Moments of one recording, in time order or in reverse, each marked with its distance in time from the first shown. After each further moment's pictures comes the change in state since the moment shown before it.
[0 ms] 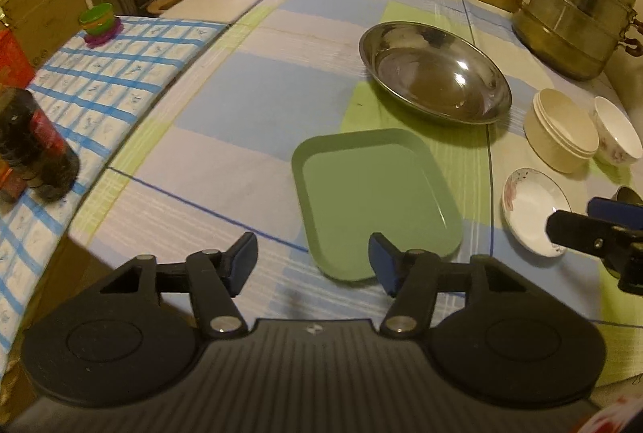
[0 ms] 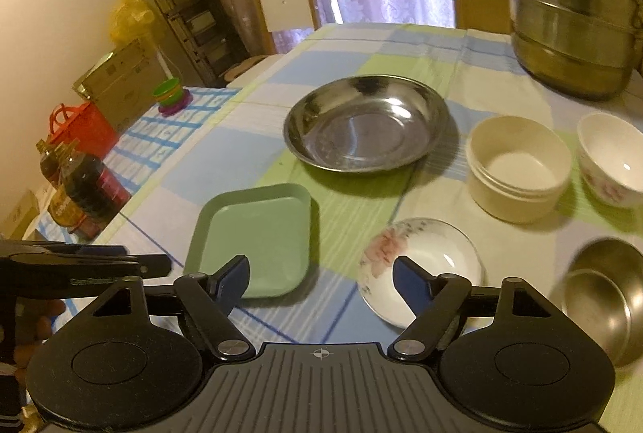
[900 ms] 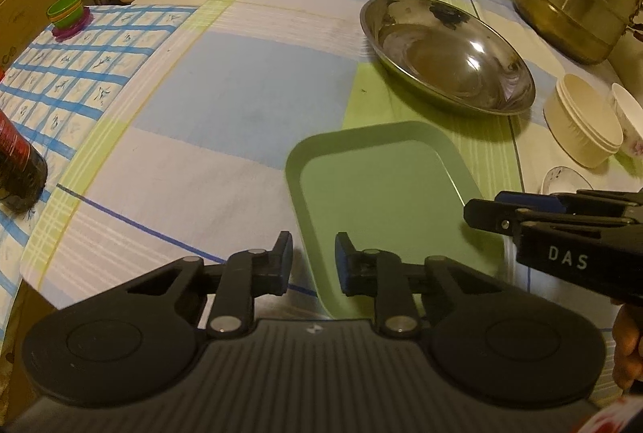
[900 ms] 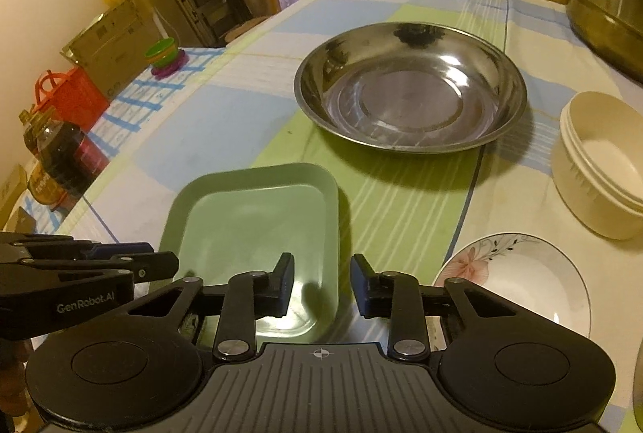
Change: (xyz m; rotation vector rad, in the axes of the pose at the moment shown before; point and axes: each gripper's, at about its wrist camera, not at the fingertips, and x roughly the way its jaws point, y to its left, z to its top) left arm 0.063 0.011 0.017 0.041 0.050 -0.054; right arm 0.111 0.011 0.010 -0.019 0.109 -0.004
